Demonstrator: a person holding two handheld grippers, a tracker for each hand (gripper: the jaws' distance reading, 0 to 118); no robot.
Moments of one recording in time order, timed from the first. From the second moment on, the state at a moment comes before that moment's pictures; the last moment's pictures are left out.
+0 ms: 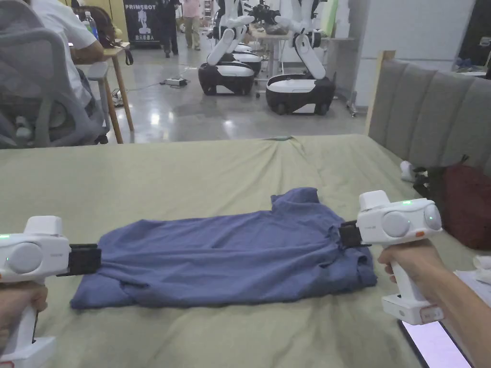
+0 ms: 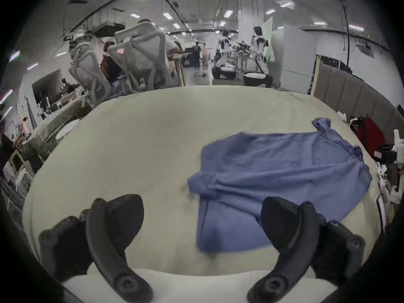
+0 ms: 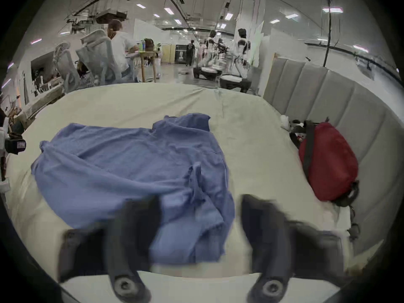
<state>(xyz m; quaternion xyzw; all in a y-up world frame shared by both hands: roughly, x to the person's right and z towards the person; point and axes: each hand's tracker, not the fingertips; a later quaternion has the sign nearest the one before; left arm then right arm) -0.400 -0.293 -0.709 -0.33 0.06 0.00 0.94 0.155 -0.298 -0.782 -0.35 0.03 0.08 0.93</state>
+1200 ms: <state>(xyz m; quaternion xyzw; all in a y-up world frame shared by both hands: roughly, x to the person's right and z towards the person) -0.378 -0.370 -0.722 -0.38 0.10 0.02 0.92 0.142 -0.322 -0.759 -0.37 0.02 0.07 0.93</state>
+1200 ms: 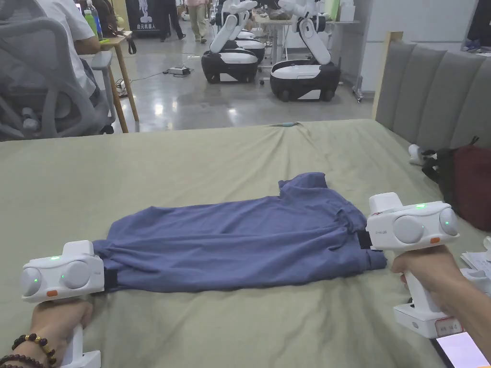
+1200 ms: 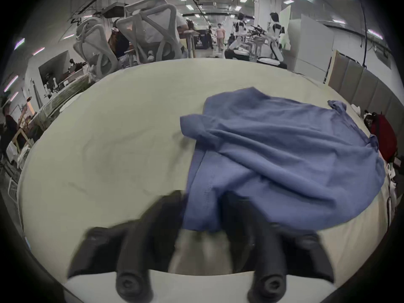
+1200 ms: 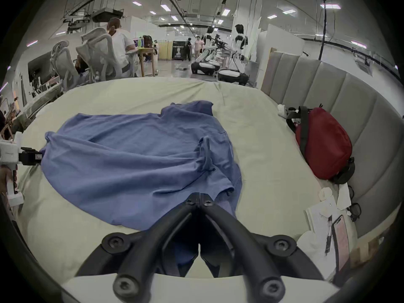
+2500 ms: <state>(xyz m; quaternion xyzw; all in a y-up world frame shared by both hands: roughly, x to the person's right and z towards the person) -0.353 -0.327 -0.574 -0.36 0.12 -0.04 0.93 0.140 -0.322 -0.635 -0.42 0.00 0.03 0.91</state>
